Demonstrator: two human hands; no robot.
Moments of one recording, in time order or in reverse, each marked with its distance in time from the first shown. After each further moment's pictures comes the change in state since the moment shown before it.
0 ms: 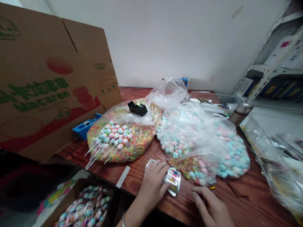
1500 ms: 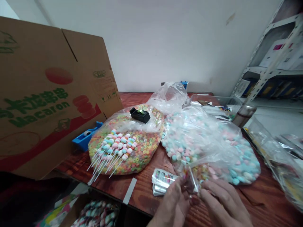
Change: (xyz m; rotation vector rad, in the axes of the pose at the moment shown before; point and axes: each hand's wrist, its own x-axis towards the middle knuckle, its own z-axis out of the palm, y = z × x) left_hand 0.014 0.046 -0.007 -1.708 -0.071 -0.435; right_hand 0.051 -0.047 -0.027 -0.385 0.476 -0.668
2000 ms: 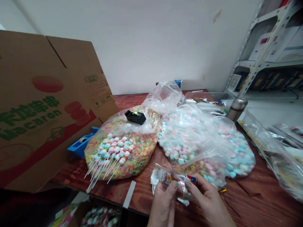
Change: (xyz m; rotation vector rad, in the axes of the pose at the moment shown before) left_hand -0.001 0.010 0.002 -0.247 0.455 0.020; right_hand 0.008 -0.035 0.045 1.162 -0.108 1.283
